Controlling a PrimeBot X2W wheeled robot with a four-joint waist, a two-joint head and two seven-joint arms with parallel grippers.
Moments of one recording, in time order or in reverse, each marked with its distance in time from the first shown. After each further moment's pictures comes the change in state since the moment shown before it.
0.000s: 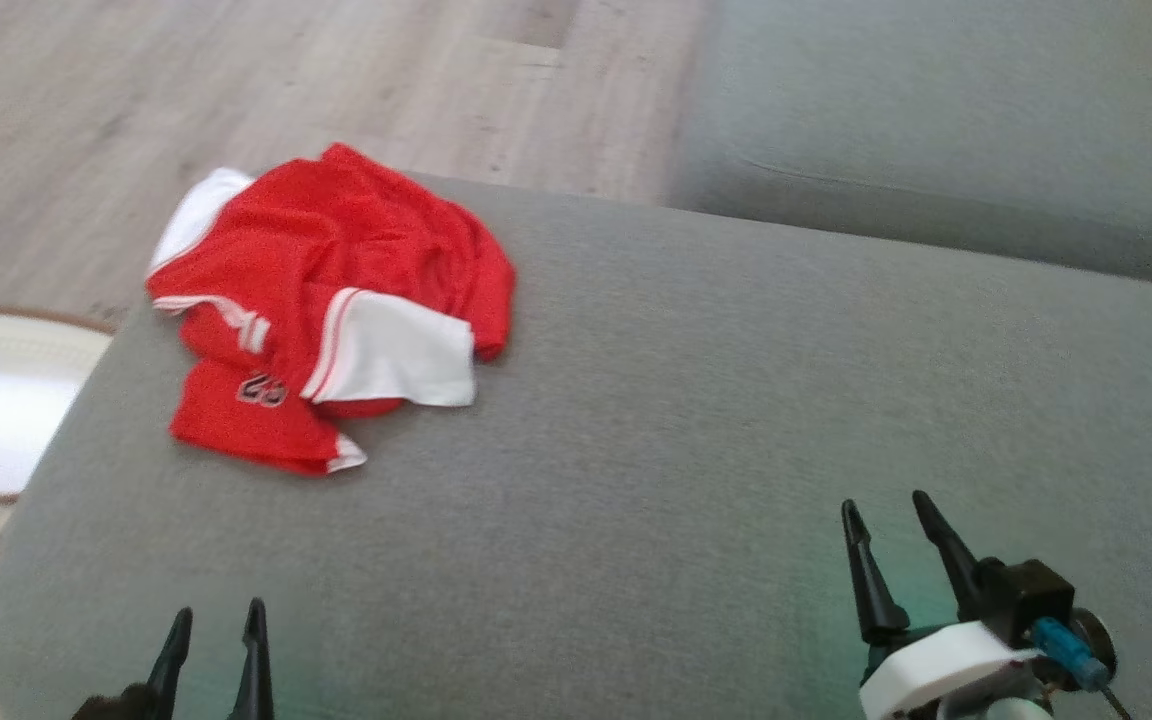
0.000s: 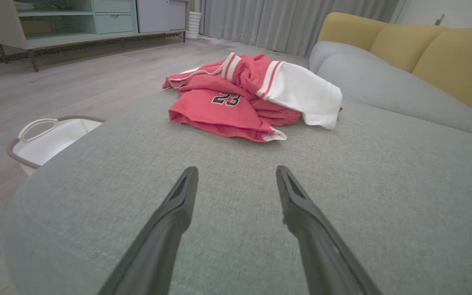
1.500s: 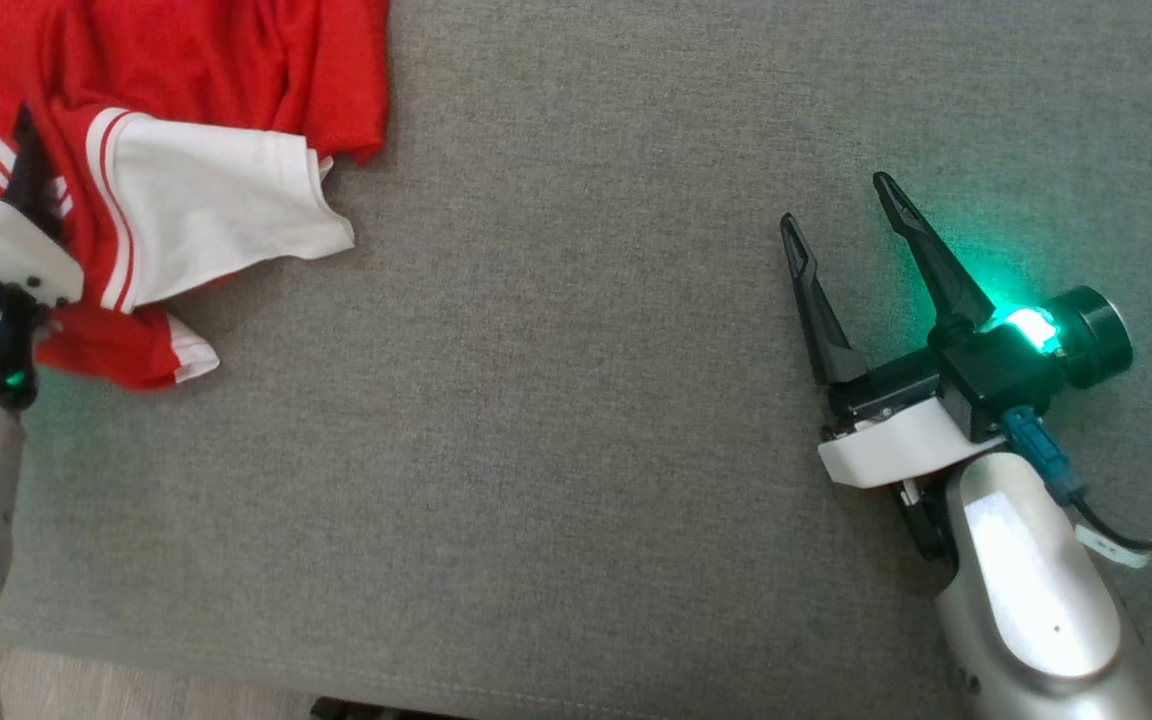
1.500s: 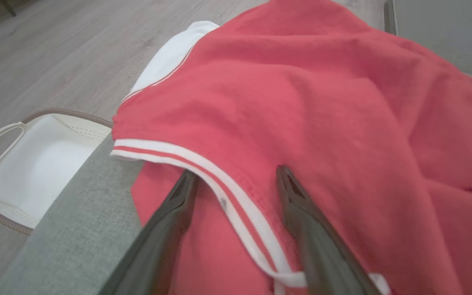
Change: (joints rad) left arm -0.990 0.260 -0.273 0.541 -0.461 -0.001 0.281; right arm -0.328 -0.003 0.073 -0.245 -0.265 0.001 0.031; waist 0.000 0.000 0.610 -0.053
